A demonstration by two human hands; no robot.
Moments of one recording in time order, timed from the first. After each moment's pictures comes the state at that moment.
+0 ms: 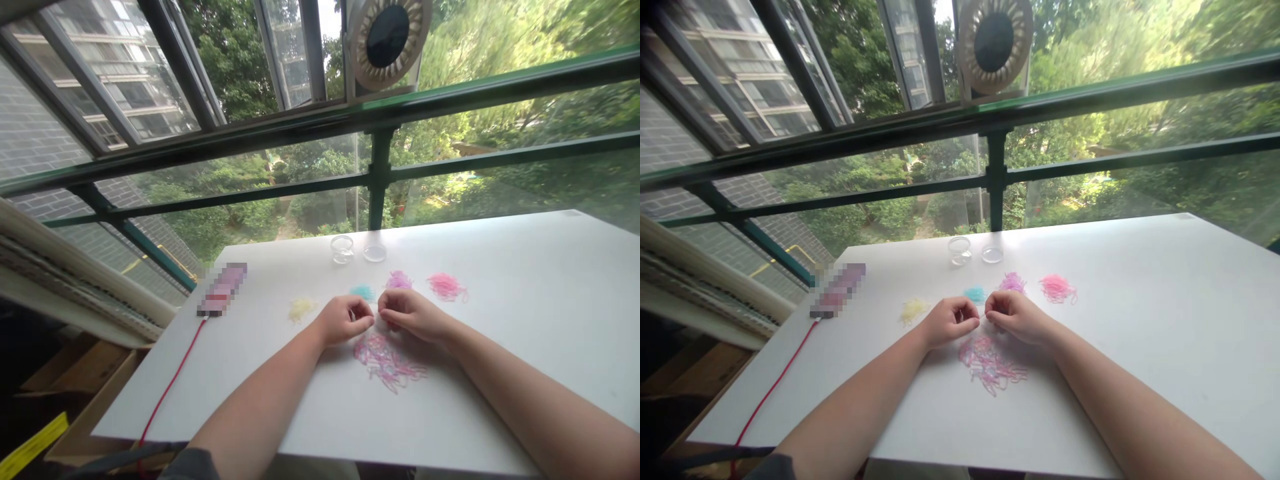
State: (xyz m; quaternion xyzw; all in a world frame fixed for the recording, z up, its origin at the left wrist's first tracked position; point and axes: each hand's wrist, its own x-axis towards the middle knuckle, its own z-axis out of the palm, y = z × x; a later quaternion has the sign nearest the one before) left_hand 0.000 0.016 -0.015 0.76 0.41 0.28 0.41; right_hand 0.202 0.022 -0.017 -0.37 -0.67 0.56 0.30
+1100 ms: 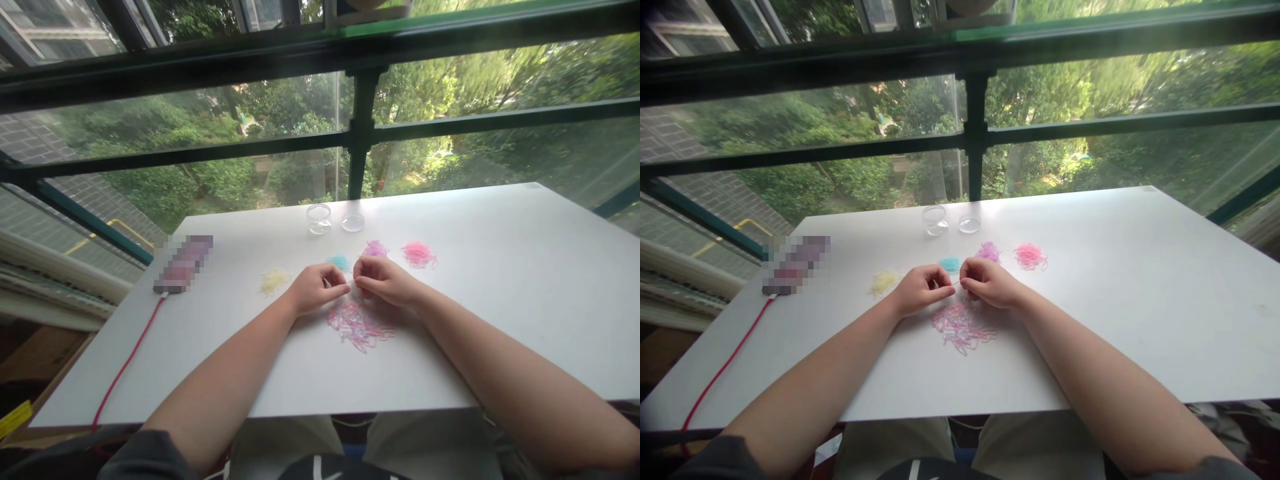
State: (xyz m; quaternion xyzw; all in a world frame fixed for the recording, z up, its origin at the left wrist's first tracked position) left_hand 0.002 0.018 -0.010 0.75 0.43 0.29 0.42; right_hand 0.204 0.021 -0.013 -0.36 -0.69 0.54 0.31
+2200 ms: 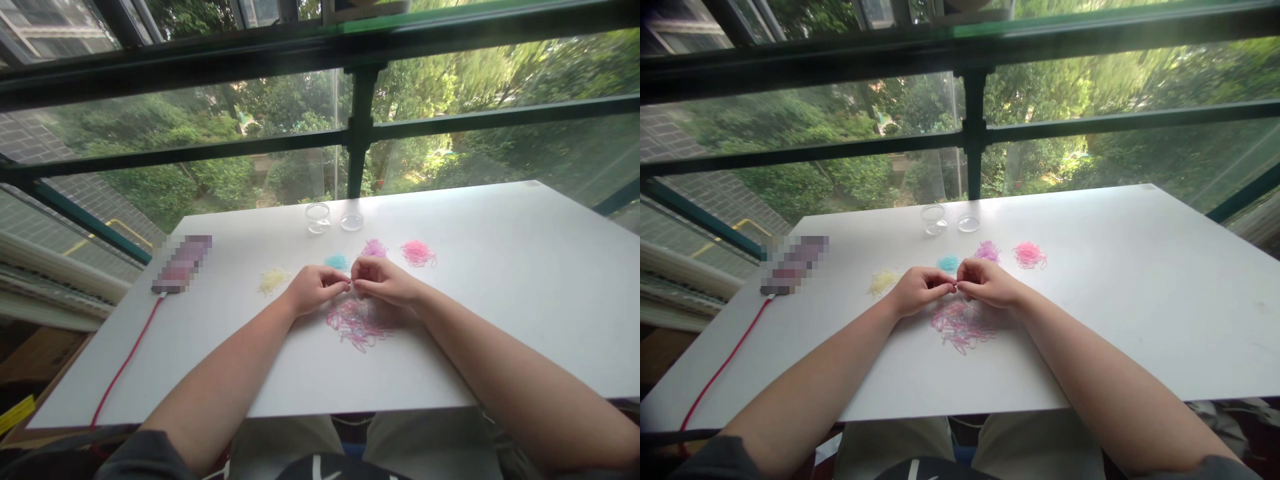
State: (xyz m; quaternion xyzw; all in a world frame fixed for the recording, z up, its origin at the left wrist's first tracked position) left_hand -0.001 0.020 -0.014 0.77 0.43 0.27 0.40; right_hand 0.205 0.020 -0.011 -0.32 -0.70 0.56 0.30
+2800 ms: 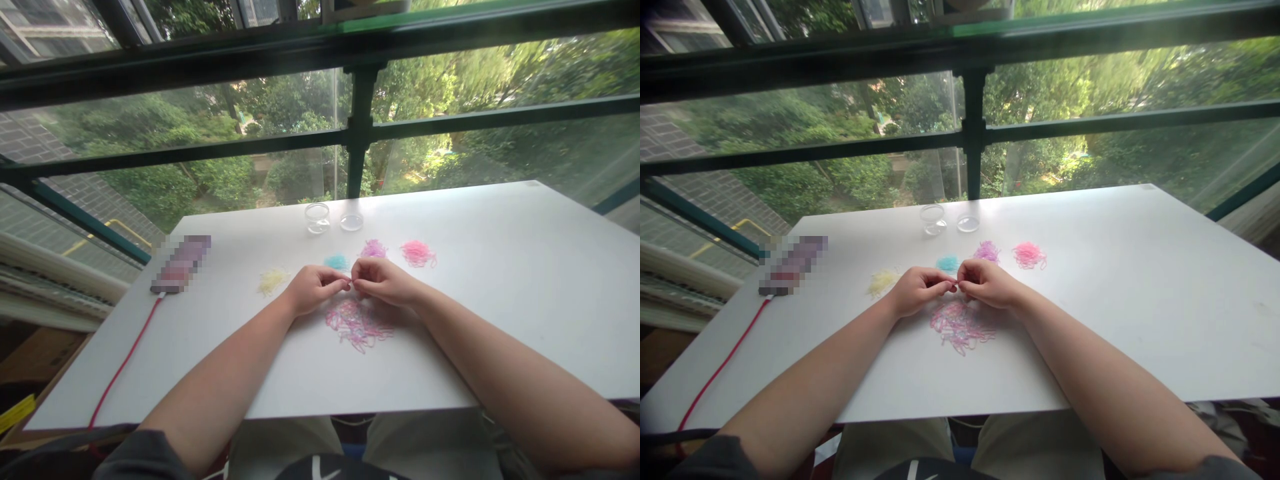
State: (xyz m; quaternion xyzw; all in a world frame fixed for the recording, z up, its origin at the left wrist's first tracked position) left_hand -0.001 0.020 -0.015 0.74 0.41 0.28 0.45; right_hand 0.204 0.020 -0.012 -0.35 -0.70 0.55 0.30
